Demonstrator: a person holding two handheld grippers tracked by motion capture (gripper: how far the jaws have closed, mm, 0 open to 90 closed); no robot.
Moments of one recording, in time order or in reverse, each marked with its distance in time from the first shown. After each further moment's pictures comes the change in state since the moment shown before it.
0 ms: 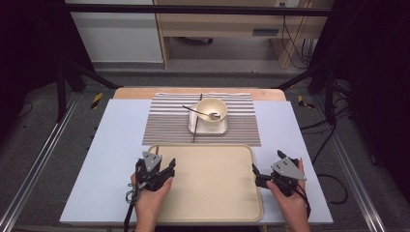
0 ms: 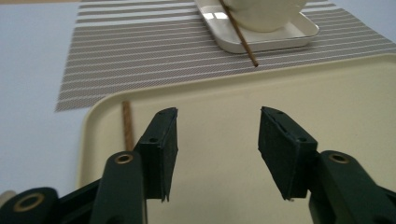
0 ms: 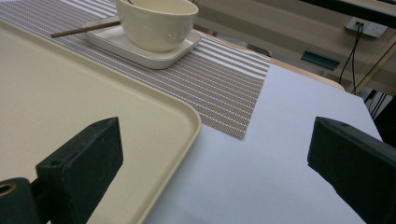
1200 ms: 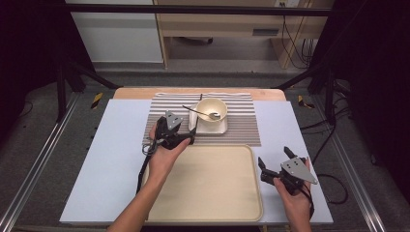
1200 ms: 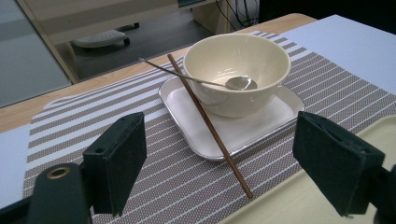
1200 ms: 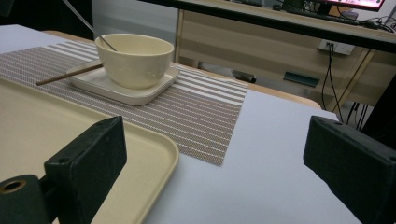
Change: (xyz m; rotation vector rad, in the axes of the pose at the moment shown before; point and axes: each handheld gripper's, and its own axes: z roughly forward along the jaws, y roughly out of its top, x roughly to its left) left arm -0.005 0.094 0.069 -0.059 -0.110 0.220; right arm -0.013 0.003 -0.008 -0.130 -0.057 0.081
